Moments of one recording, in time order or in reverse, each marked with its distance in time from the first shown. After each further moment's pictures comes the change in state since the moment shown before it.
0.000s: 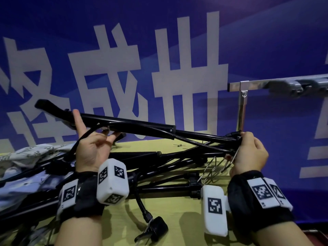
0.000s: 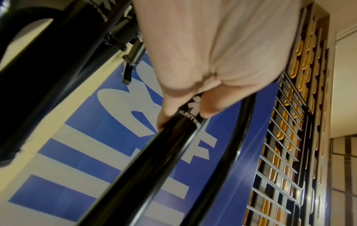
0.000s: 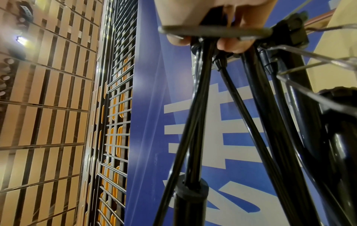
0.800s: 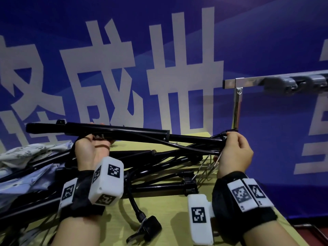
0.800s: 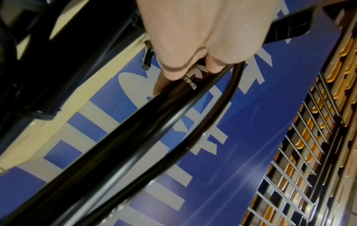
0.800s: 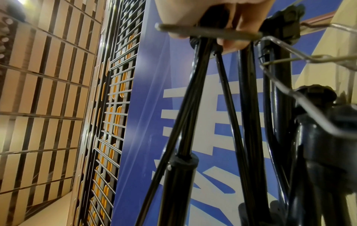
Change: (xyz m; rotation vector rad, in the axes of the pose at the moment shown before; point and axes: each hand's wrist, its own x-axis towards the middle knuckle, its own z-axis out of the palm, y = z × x) left_hand 0.003 -0.013 0.014 -0.170 0.401 -0.202; right_hand -0.015 -0.001 0.002 -0.068 -0.044 -0.032
